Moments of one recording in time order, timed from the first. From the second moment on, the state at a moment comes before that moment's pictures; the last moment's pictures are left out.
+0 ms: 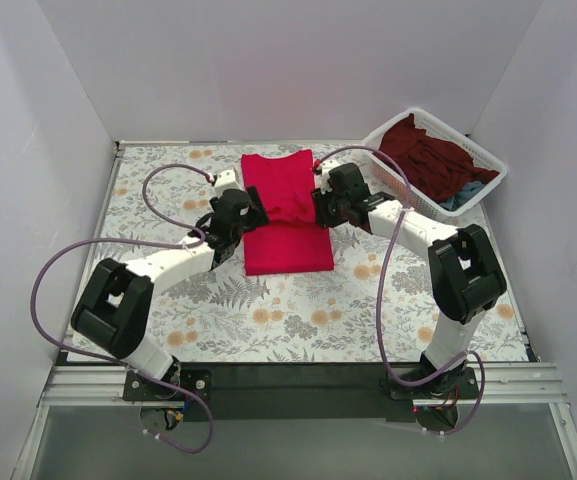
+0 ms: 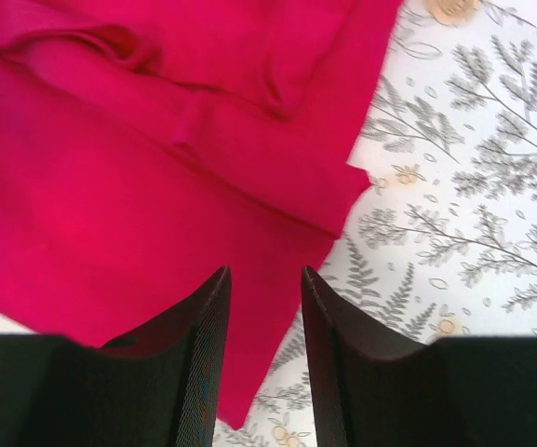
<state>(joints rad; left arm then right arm) -0.52 1.59 0.91 0.16 -0.35 -0.59 0.54 1.80 1.26 -0.24 -0.07 0.08</state>
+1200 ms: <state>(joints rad) -0.82 1.41 0.56 0.01 -0.24 -0.89 0.56 2.13 1.65 -0.18 -0.03 0.03</state>
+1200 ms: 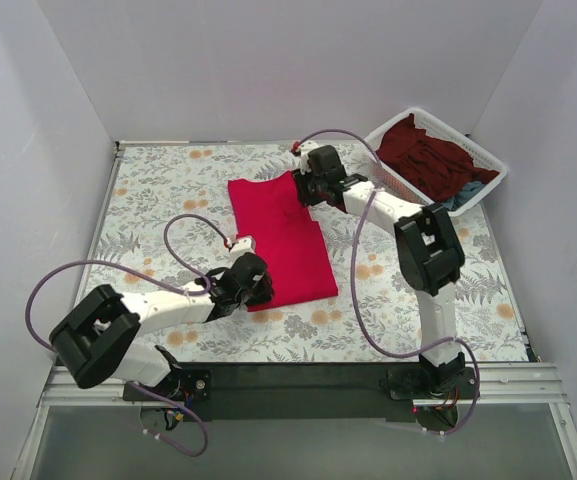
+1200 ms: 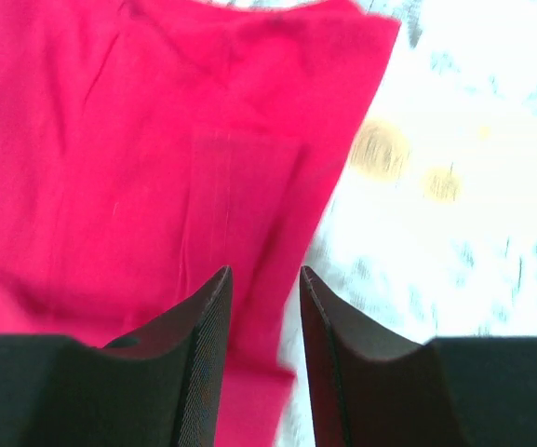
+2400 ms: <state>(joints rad) -0.43 1.58 0.77 0.05 -0.15 -0.80 0.51 1.68 0.71 0.19 -0.73 0.34</state>
